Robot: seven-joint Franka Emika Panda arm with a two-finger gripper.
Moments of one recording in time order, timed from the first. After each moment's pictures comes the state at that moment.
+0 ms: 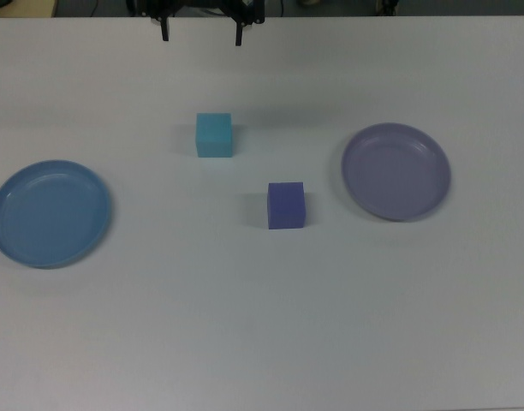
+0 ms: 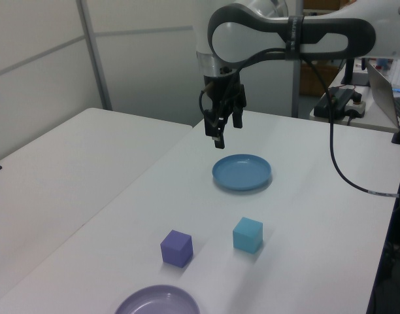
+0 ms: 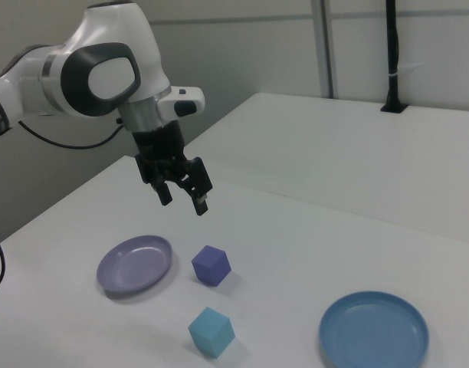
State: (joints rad) arm 0.06 0.05 0.04 -1.53 -0.08 1.56 0.04
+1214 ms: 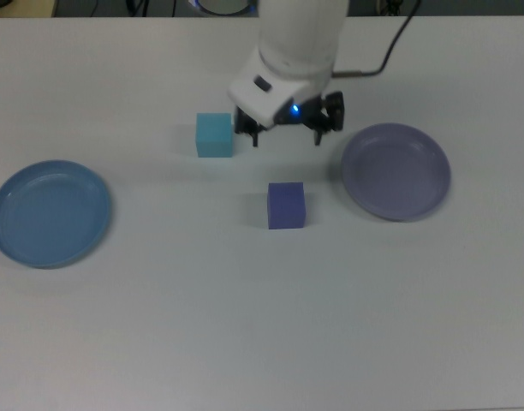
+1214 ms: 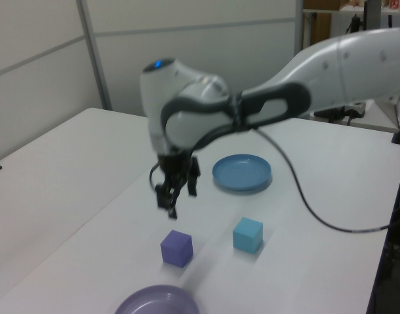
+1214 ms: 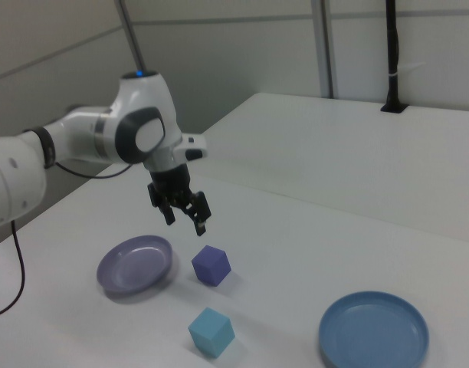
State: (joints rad) arm 0.16 0.33 0.11 -1.54 -0.04 1.82 0.19
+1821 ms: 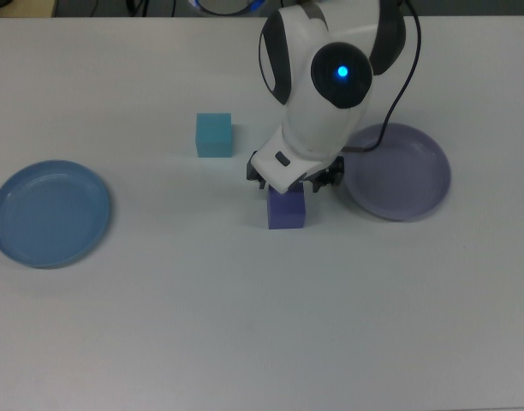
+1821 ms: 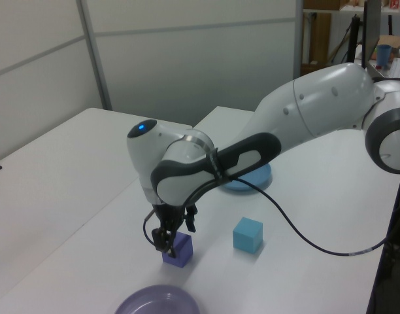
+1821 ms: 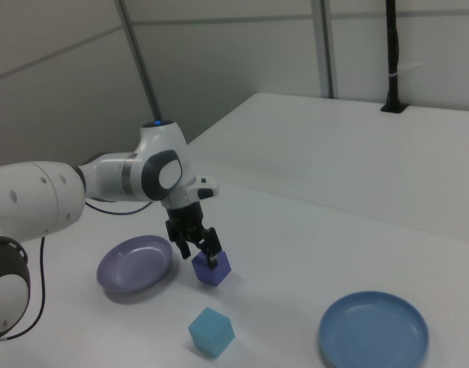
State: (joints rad) arm 0.20 0.51 0.10 -1.55 -0.14 1.92 0.31
